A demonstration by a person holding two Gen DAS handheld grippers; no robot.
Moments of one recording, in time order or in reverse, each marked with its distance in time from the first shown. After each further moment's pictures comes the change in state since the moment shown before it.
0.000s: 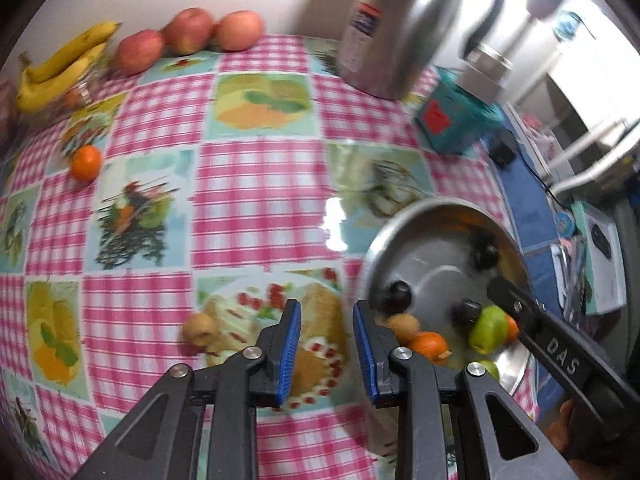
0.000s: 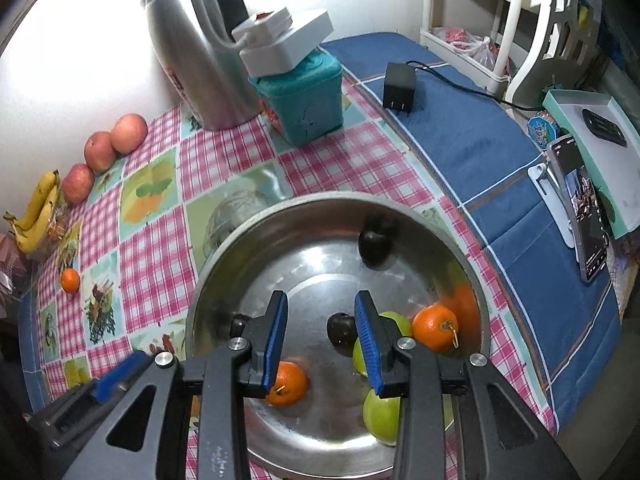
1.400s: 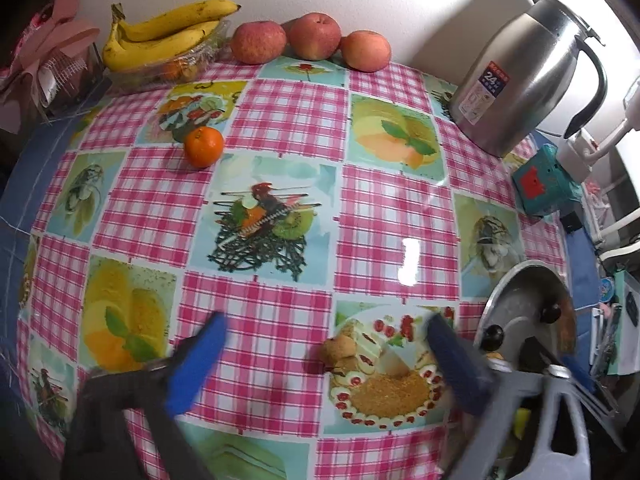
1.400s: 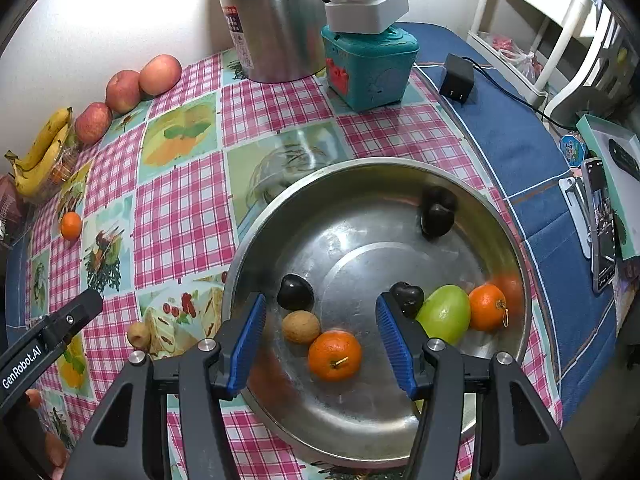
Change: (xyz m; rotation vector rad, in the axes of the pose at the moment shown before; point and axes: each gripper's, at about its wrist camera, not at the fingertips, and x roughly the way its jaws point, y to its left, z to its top) left arm -0.021 0.081 0.010 -0.175 -0.067 0.149; right arm 0.010 0.051 -0.015 -0.135 0.064 -0.016
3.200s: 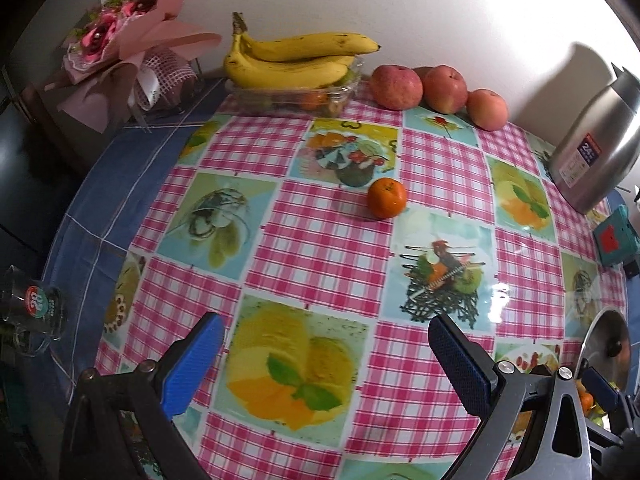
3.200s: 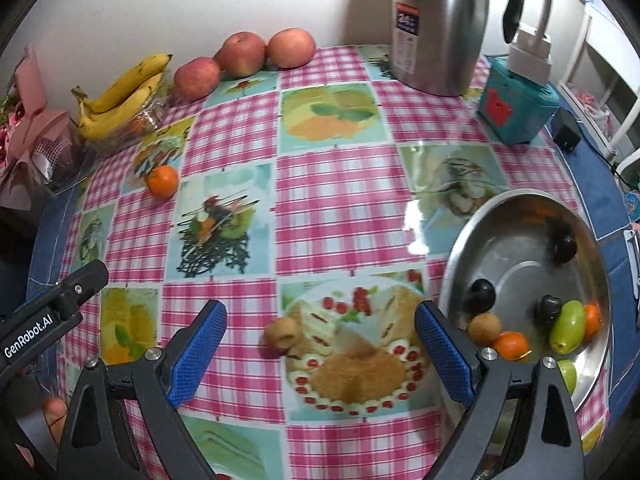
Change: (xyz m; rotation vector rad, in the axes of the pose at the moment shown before) left arm -0.028 0.125 0.016 -0.083 -0.103 0.200; right arm 0.001 0.132 -0.026 -0.184 -0.037 0.128
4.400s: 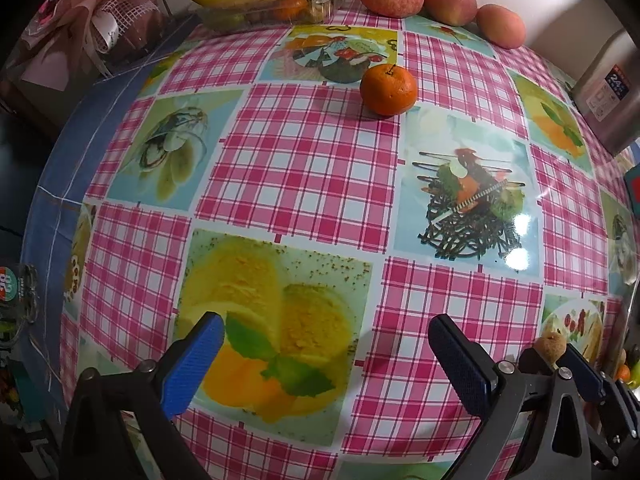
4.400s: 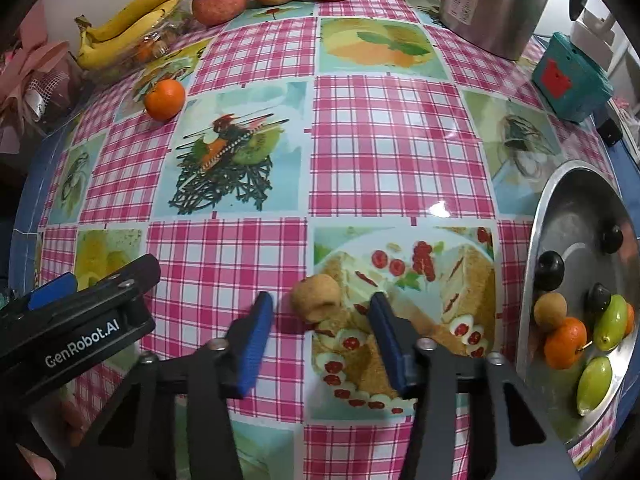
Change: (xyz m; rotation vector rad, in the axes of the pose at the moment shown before) left arm 0.077 -0.018 -0.035 0.049 0.199 0.021; right arm 0.063 0.031 -0.025 -0.094 0.144 -0.004
